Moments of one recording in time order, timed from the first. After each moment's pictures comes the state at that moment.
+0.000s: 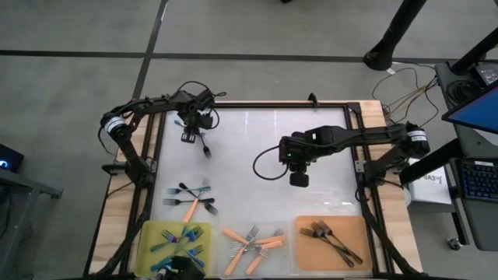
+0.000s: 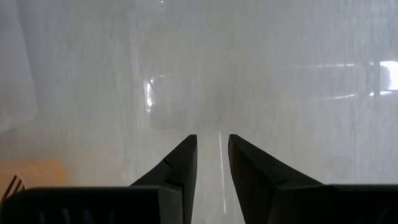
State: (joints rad) left arm 0.79 1.75 1.09 -0.87 -0.20 0.93; right arm -0.01 1.52 1.35 -1.06 0.03 0.06
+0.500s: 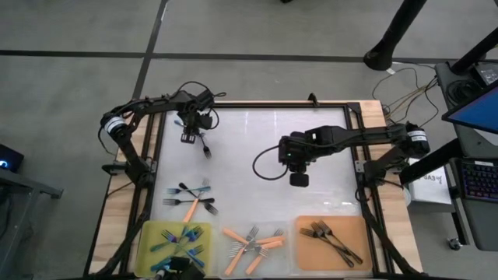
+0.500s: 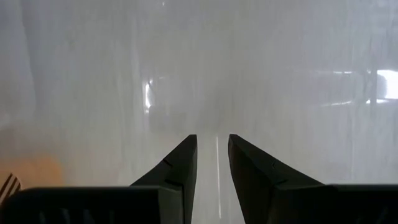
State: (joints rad) left arm 0.79 1.75 1.09 -0.89 -0.20 0.90; right arm -0.01 1.52 1.35 -1.05 0.03 0.03
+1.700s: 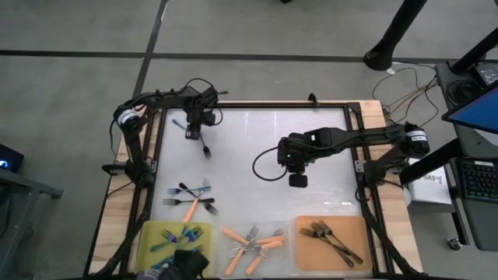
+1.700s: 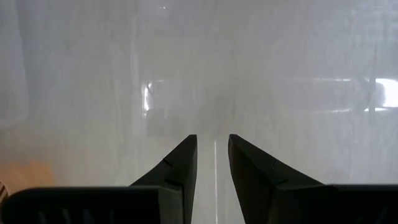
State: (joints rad) left arm 0.83 1.89 1.20 -0.92 -0.18 0.88; right arm -0.02 1.52 1.30 -0.98 0.03 0.00
